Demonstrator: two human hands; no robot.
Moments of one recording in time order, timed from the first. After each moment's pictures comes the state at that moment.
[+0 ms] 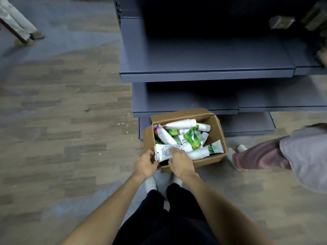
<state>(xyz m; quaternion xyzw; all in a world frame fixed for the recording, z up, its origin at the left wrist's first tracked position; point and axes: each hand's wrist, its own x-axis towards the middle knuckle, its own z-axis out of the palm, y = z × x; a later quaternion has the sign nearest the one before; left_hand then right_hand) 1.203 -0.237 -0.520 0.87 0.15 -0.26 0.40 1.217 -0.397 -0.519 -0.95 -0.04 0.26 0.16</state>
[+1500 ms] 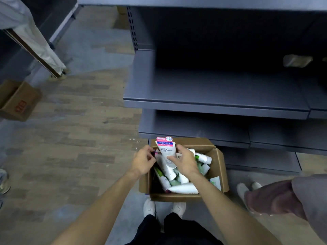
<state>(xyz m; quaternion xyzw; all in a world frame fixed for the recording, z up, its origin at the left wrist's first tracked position) 1.297 -0.265 -0.469 0.89 0.18 -0.14 0.40 1.334 -0.448 -0.490 -0.86 -0.02 0.19 0.47</state>
